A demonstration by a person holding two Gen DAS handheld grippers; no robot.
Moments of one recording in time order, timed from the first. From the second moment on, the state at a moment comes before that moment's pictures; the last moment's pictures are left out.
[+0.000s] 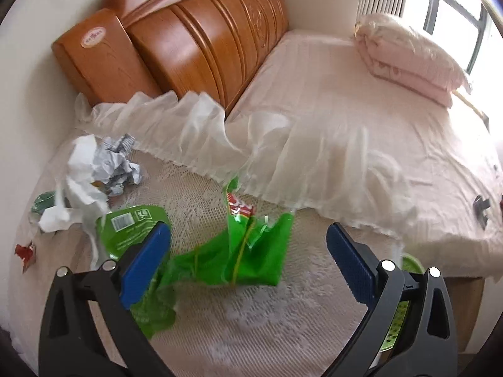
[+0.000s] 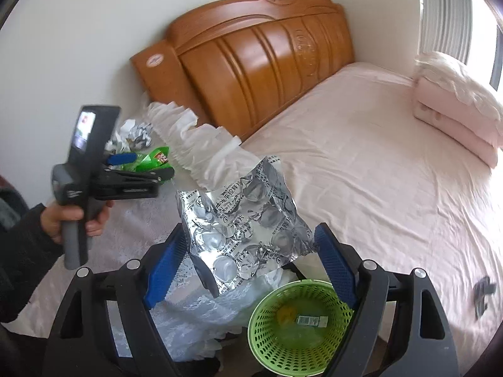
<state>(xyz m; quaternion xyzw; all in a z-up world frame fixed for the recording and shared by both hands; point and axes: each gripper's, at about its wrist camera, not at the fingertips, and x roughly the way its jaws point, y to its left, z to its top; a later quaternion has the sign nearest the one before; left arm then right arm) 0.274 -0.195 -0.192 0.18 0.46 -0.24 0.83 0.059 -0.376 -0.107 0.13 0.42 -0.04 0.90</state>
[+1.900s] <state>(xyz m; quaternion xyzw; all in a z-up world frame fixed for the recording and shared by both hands) 0.066 -0.141 -0.103 0.12 0.47 -0.30 0.82 -0.032 -0.304 -0.092 0.14 0.42 -0.04 0.90</state>
